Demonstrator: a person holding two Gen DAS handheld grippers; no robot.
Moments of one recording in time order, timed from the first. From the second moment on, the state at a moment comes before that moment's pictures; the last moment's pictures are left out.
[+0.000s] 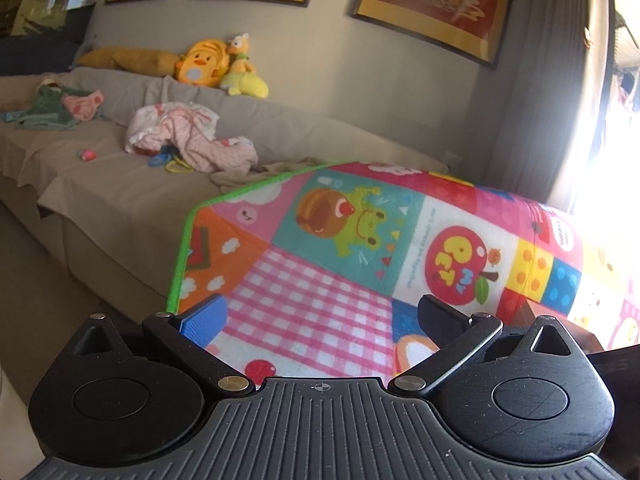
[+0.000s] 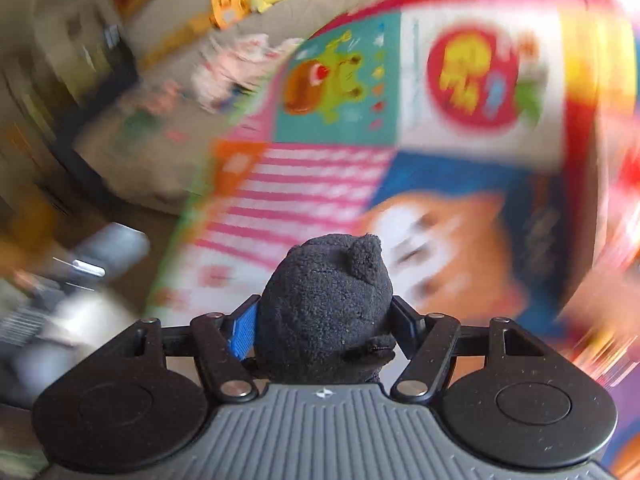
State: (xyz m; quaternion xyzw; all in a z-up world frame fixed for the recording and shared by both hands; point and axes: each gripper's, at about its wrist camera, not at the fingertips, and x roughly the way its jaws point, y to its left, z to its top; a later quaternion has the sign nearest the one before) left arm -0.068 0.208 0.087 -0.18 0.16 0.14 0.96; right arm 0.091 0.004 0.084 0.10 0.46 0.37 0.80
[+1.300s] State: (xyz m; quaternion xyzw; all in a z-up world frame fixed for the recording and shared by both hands) left arm -0.010 0.004 0.026 0.02 0.31 -0.10 0.95; right arm 0.011 -0.204 0.075 0.06 0.32 0.13 0.94
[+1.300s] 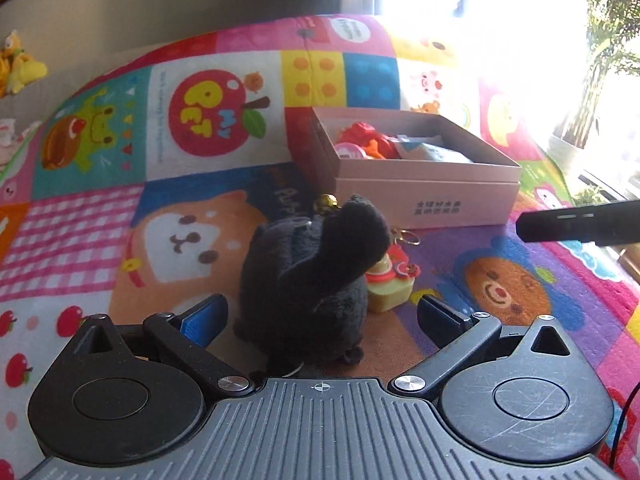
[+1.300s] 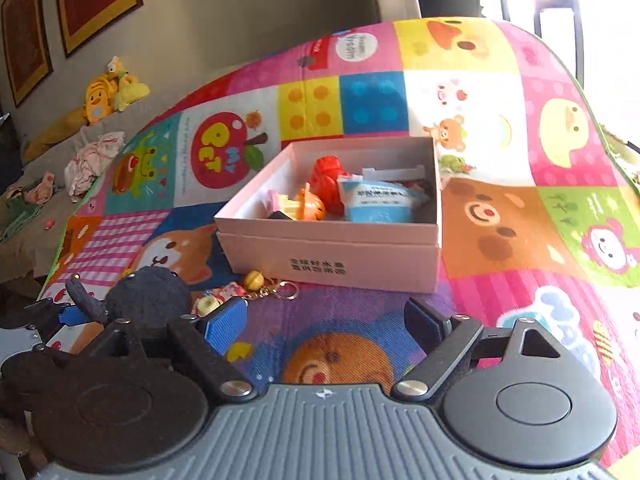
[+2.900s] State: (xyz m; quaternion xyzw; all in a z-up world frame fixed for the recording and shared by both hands) left arm -0.018 0.079 0.013 -0.04 0.31 -0.03 0.95; right arm 0.042 -0.085 0.051 -0.07 0.33 0.18 0.92
